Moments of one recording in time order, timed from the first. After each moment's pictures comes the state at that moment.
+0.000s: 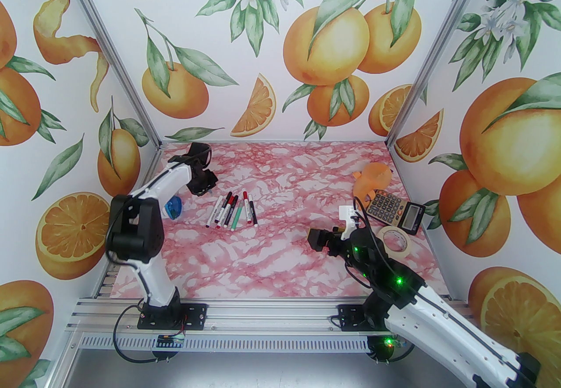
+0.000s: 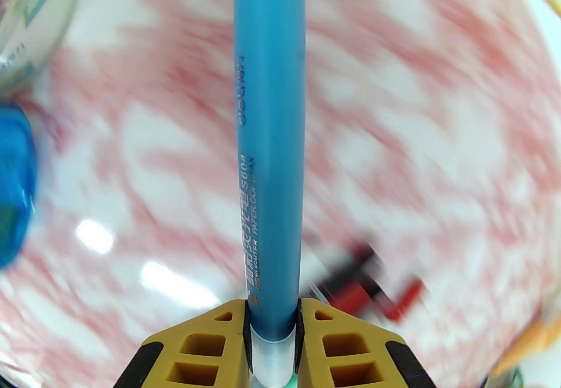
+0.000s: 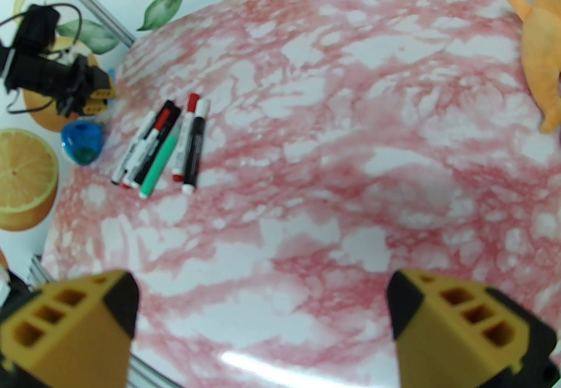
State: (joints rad) left arm -0.21 1.77 1.39 -0.80 -0.04 -0.81; right arm 0.70 0.54 0.46 -0.41 0.13 0.63
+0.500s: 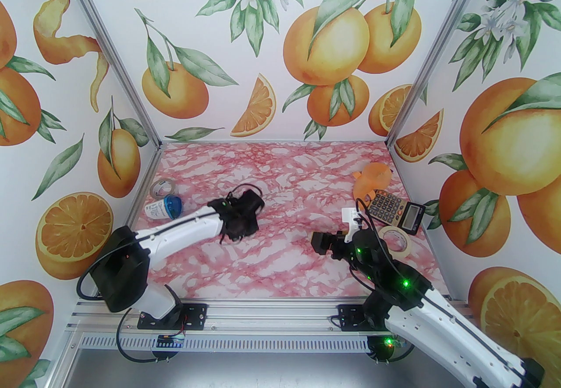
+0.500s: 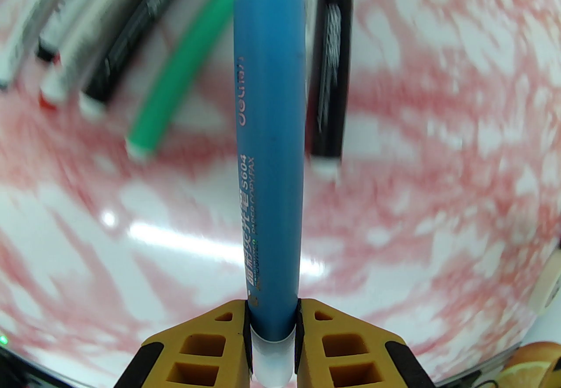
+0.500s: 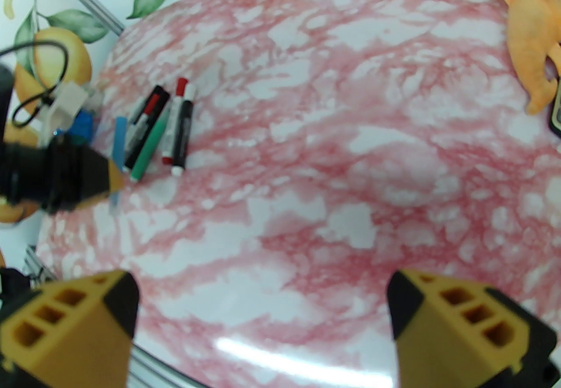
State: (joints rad) left arm -0.87 1.52 1.01 -0.76 -0.16 -1.21; right arm 0.70 0.51 0.50 -0.55 0.13 0.65
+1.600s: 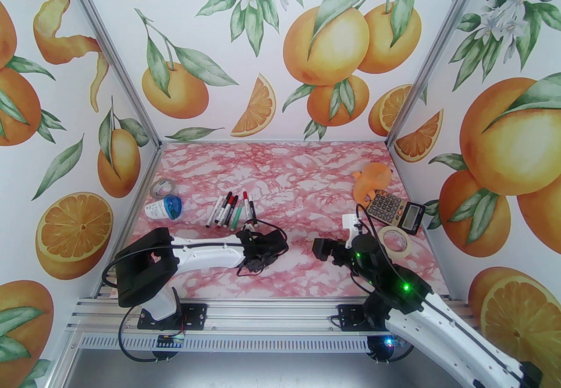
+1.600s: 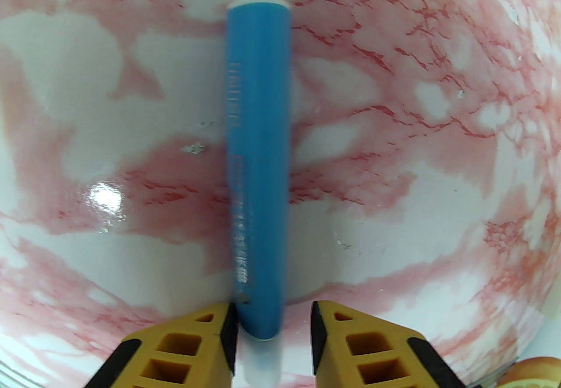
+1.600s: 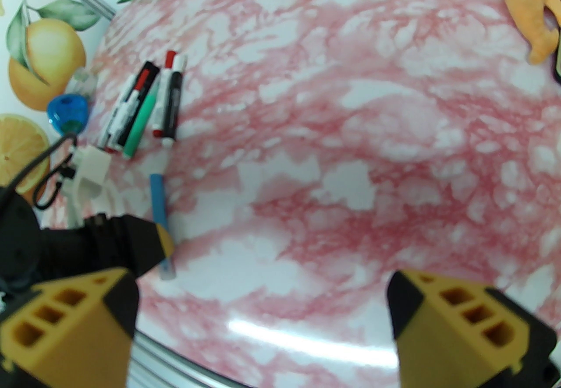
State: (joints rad) left arm -1.11 1.66 0.90 -0.52 -0.20 -1.56; right arm 0.70 0.46 0.44 -0.59 0.09 0.71
